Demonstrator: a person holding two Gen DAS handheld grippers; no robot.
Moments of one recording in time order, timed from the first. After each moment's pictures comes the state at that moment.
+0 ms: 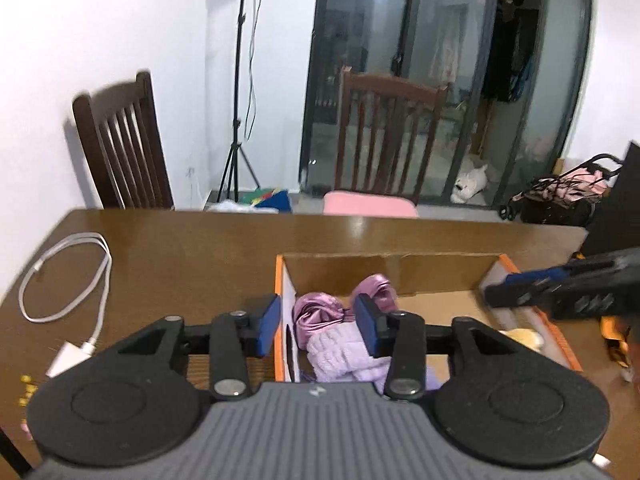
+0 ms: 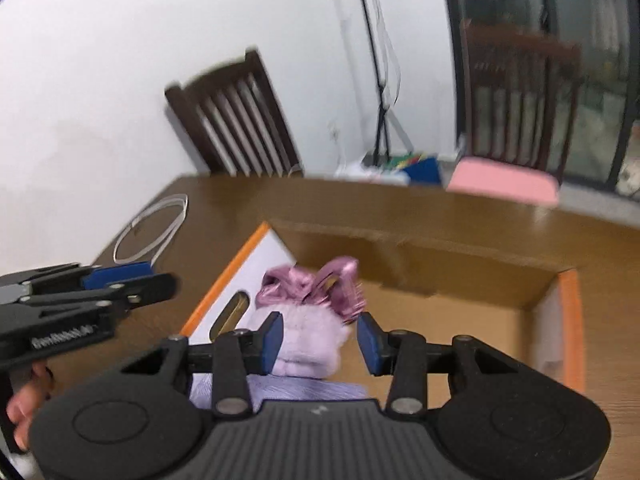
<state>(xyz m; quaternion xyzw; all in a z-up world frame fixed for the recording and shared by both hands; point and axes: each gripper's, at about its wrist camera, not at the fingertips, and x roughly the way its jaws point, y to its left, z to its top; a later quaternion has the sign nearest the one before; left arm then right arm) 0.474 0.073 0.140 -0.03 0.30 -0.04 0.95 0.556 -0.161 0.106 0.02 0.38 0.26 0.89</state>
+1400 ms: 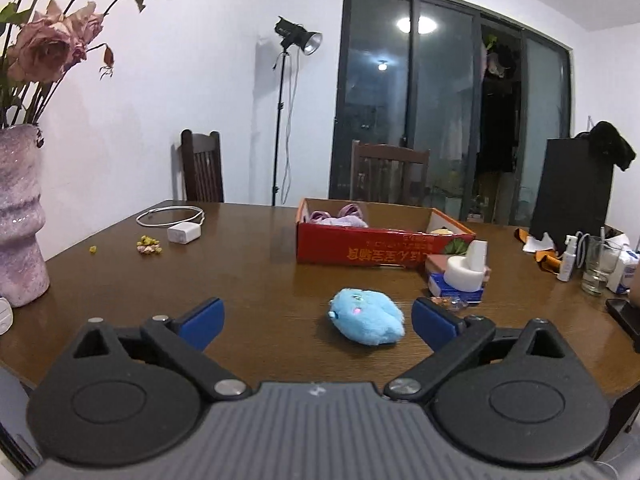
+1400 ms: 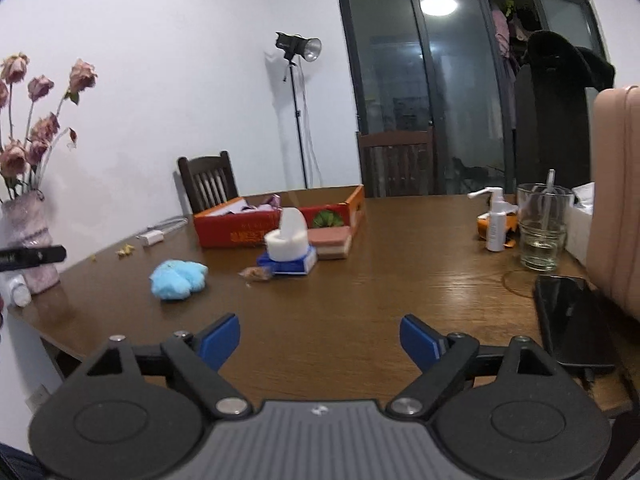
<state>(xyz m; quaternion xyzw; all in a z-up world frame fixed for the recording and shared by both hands) 0.066 0.018 0.027 -0.03 0.15 0.03 0.99 0.065 -0.381 -0.017 0.05 0.19 0.15 0.97</state>
